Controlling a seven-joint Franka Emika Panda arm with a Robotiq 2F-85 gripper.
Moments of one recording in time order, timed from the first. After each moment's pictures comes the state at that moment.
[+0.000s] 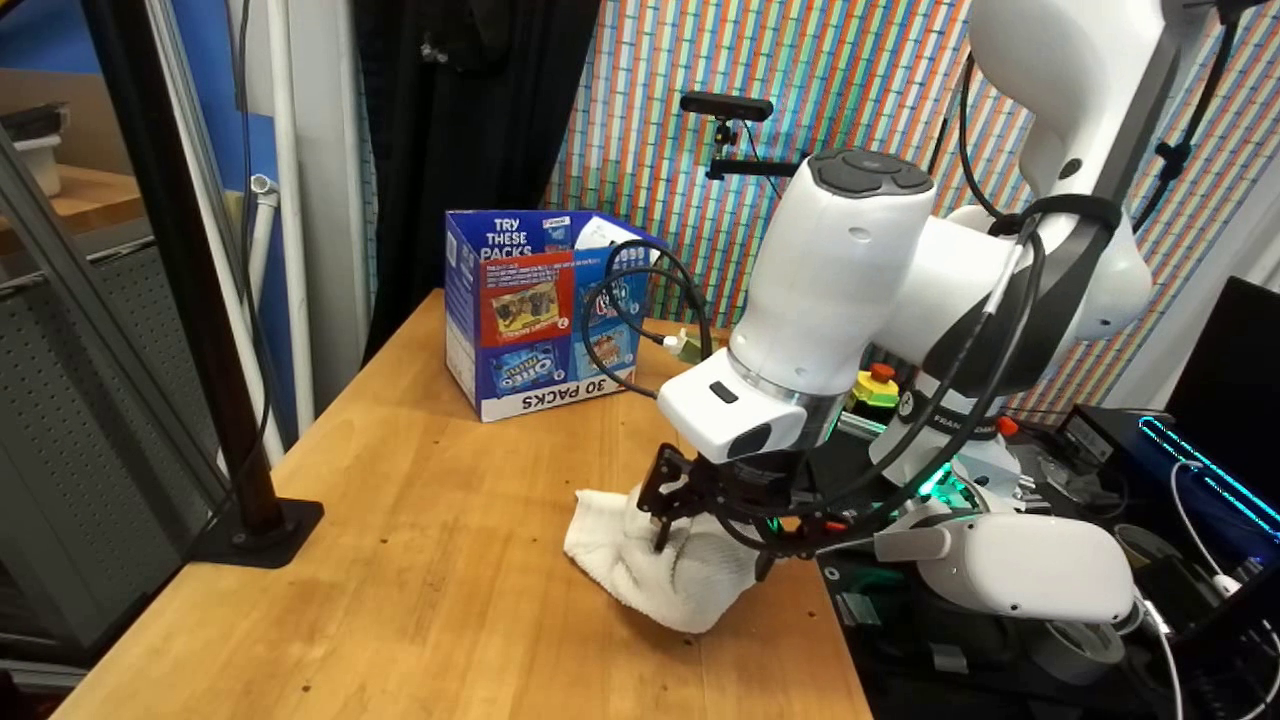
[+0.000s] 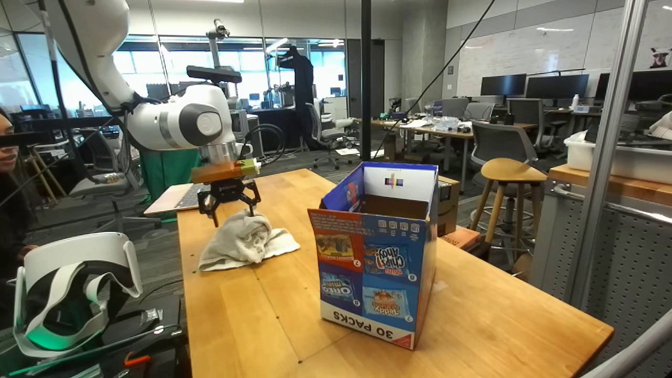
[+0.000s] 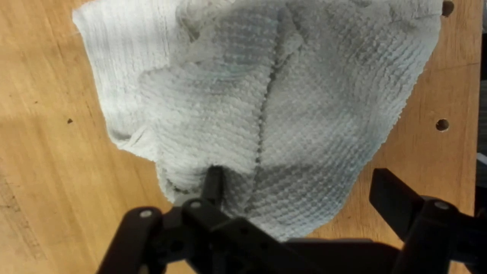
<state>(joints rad) 0.43 0.10 0.37 -2.41 -0.17 2.54 -0.57</state>
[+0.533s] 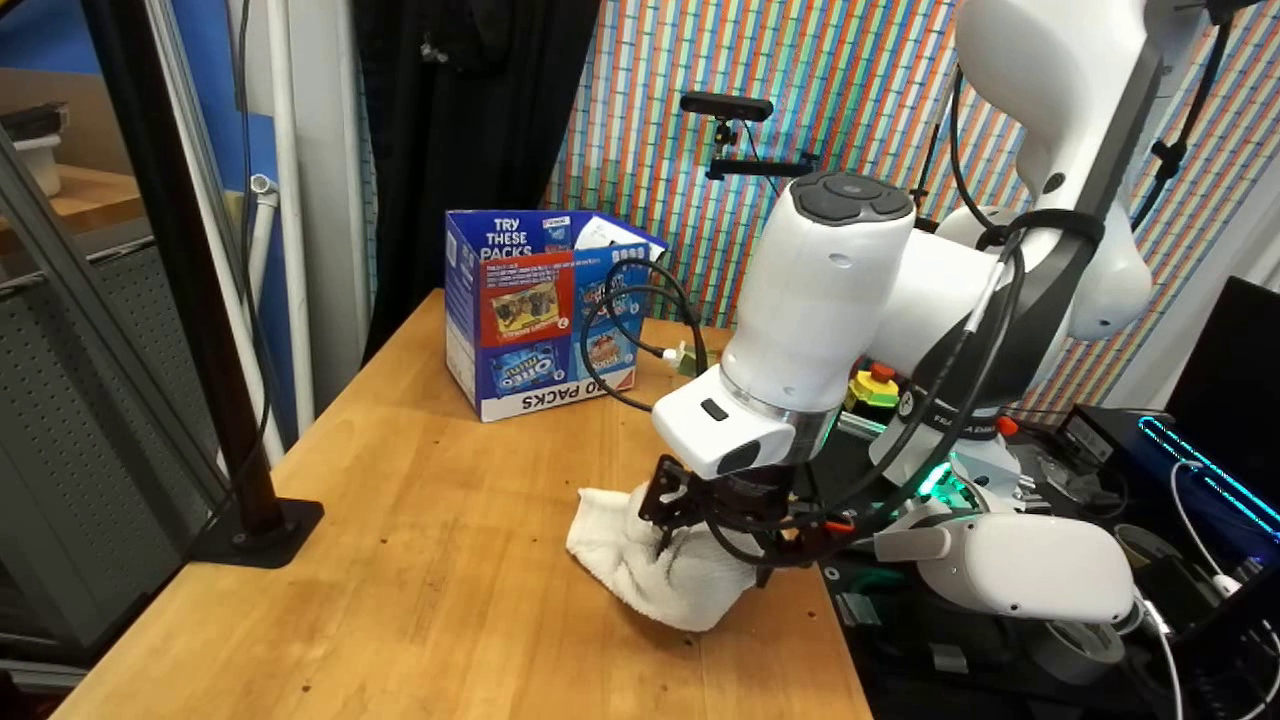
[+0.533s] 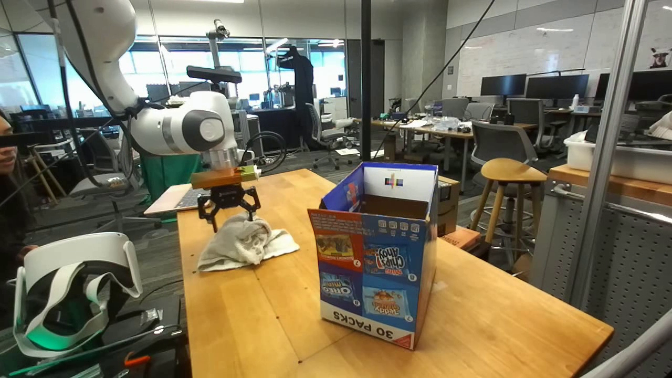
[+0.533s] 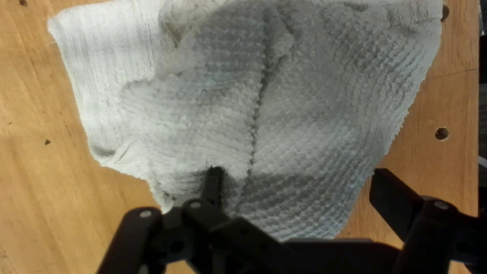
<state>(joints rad) 0.43 0.13 0.37 -2.41 -0.17 2.53 -0.55</state>
